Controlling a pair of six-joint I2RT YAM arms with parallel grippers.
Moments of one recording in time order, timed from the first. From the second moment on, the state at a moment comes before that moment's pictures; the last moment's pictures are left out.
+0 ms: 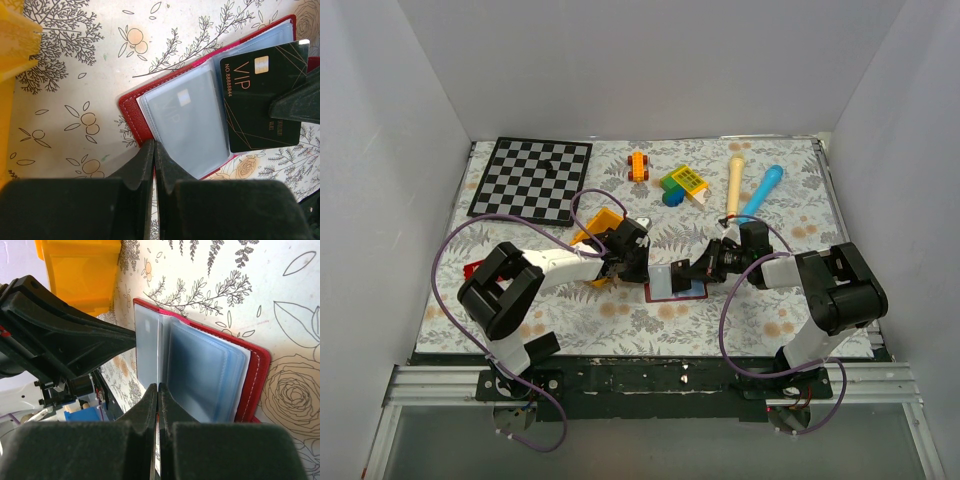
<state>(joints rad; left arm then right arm) -0.77 1.75 0.96 -0.15 0.06 -0.56 0.29 1.65 0.53 0.40 -0.81 0.76</state>
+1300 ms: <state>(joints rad) -0.77 1.75 0.96 -0.14 0.06 -0.56 0.32 1.74 0.53 0.50 -0.84 0.82</state>
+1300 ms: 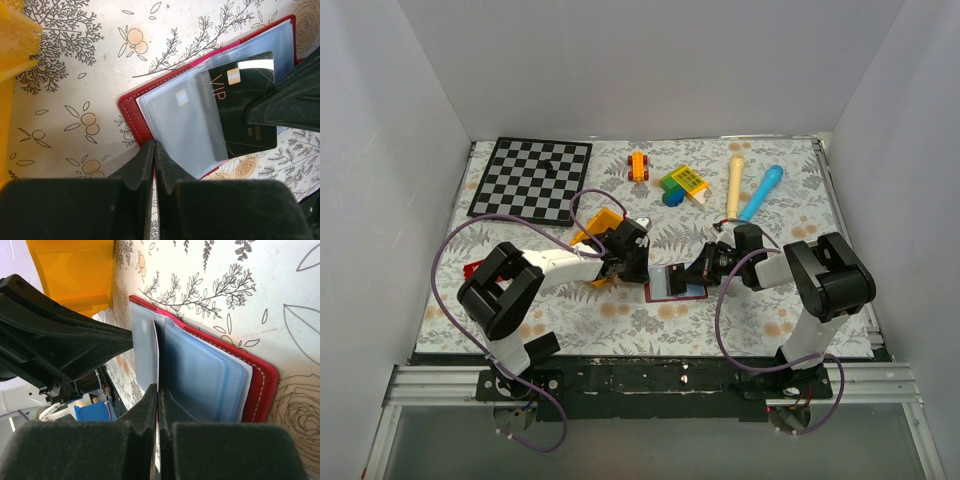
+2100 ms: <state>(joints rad) -0.77 1.75 0.96 -0.14 0.07 -0.56 0.38 1.78 0.54 0.54 -0.83 0.84</state>
